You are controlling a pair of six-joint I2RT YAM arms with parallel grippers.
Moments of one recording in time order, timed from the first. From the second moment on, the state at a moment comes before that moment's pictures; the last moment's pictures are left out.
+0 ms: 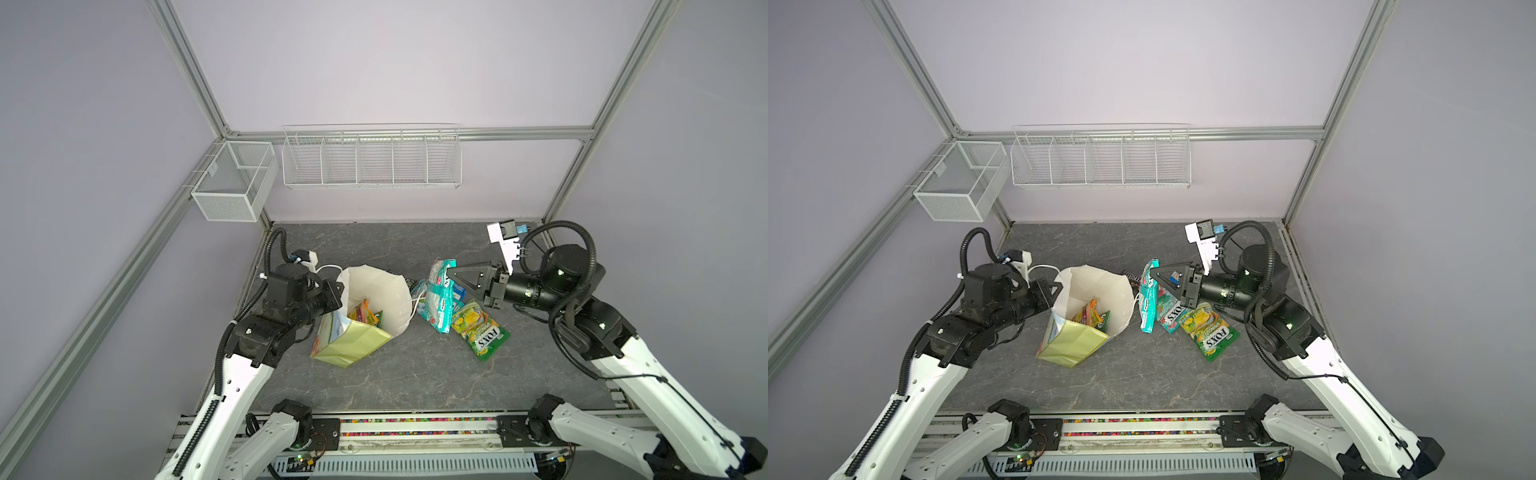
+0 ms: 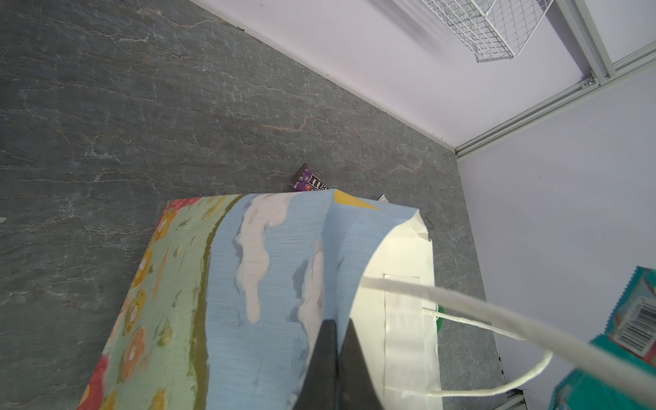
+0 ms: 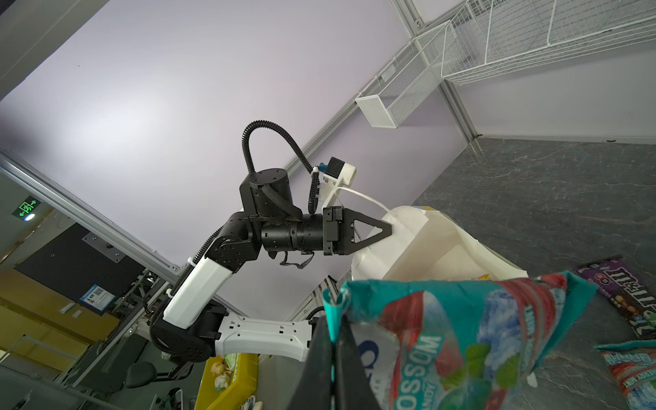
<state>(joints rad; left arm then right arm) -0.39 0.88 1.06 -0.73 0.14 -0.65 0.67 0.97 1.22 -0.28 -0.61 0.67</state>
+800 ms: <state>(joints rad) -0.39 0.87 1.06 -0.74 0.15 -0.65 0.78 1.10 1.28 -0.21 -0.60 0.68</state>
